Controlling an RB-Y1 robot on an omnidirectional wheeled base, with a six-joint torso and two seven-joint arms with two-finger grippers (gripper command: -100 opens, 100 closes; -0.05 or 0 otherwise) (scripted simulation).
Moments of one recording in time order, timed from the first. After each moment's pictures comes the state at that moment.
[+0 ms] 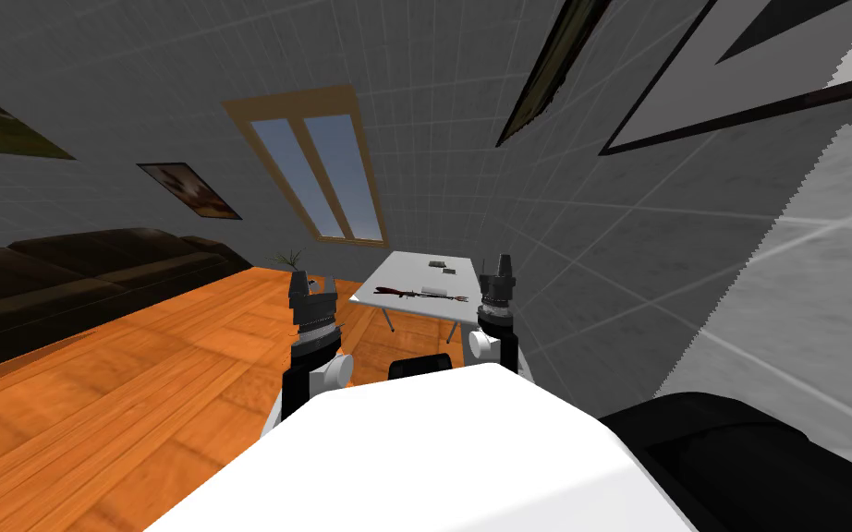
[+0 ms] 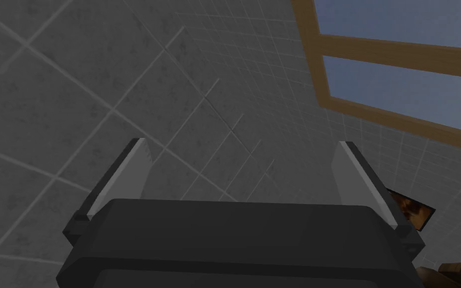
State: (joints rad) left arm 0.50 0.01 -0.02 -2.23 0.08 -0.55 -0.17; right arm 0.47 0.04 0.07 -2.26 -0.01 -0.64 0.15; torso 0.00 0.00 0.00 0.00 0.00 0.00
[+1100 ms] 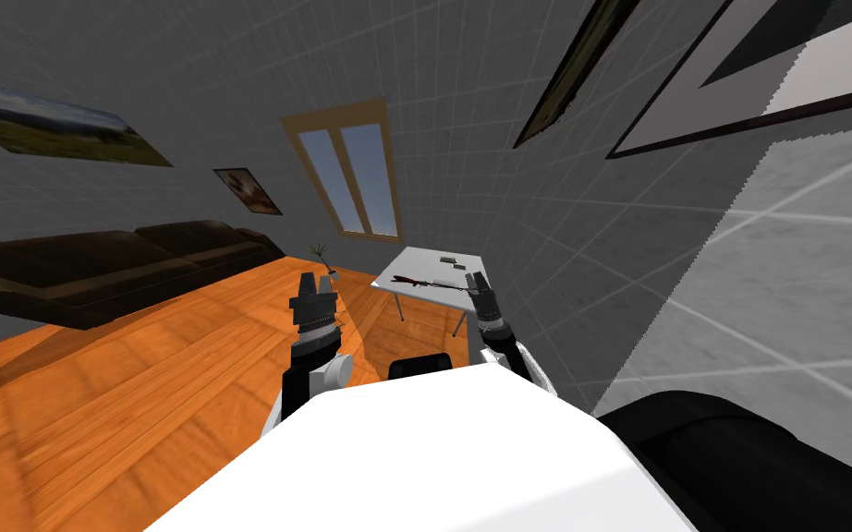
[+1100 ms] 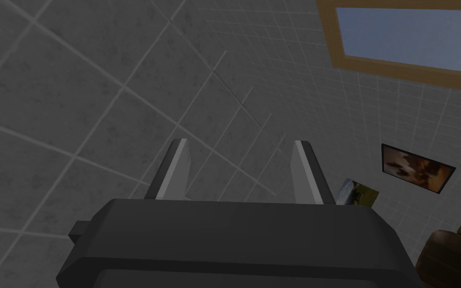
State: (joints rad) left arm 0.50 0.01 -0.02 -2.23 0.08 -0.55 -0.17; right arm 0.57 -0.25 0.13 -2.22 0.09 -0.65 0.10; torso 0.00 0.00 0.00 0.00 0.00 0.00
